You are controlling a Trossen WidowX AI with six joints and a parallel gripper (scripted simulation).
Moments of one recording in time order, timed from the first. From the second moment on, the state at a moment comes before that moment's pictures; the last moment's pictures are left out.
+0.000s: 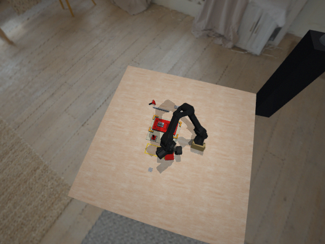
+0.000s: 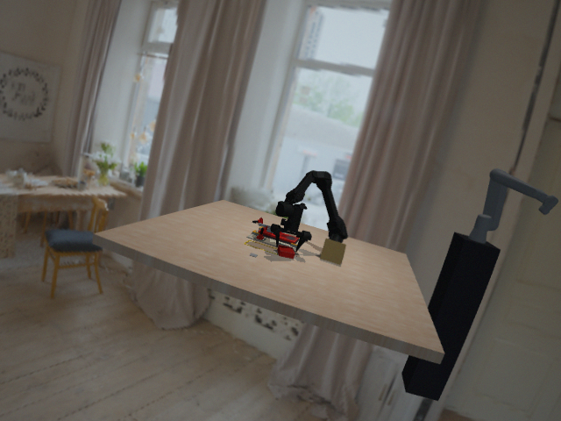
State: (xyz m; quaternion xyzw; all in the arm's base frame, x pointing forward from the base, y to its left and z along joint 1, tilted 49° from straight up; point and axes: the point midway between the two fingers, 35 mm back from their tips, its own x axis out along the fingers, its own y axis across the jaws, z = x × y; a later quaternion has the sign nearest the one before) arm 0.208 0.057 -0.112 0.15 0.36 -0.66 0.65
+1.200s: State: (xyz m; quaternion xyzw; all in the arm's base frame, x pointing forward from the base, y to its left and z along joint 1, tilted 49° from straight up) arm 0.207 0.047 -0.120 0.15 0.36 -0.66 0.65
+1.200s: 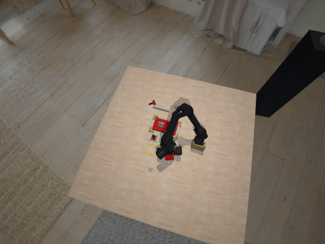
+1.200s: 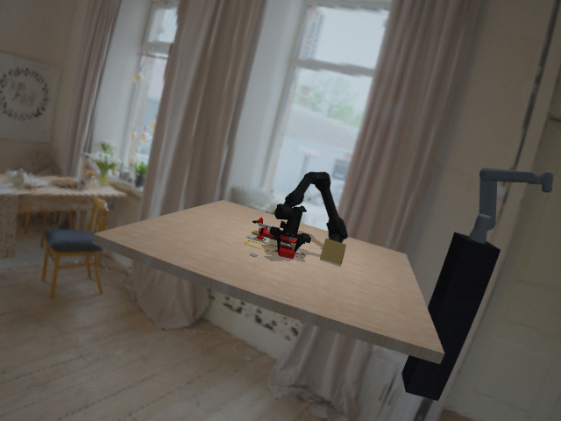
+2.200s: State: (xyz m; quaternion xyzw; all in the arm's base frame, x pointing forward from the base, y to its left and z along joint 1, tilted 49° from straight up) arm 0.215 0.105 -0.067 0.15 0.36 -0.66 0.65
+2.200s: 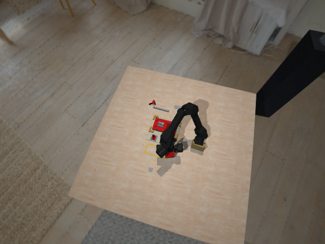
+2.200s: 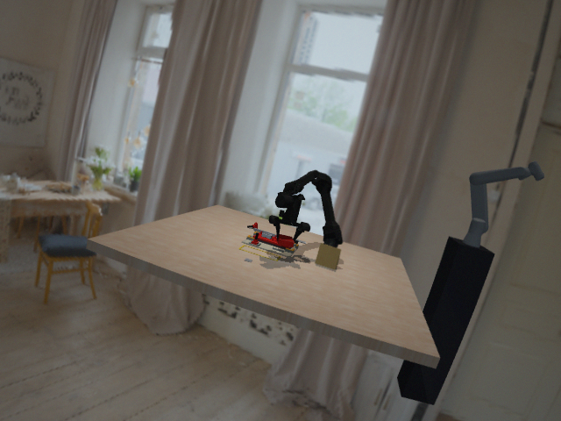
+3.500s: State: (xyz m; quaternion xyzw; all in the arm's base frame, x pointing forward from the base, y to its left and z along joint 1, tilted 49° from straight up) arm 0.301 0.048 0.021 -0.06 0.56 -0.49 0.66
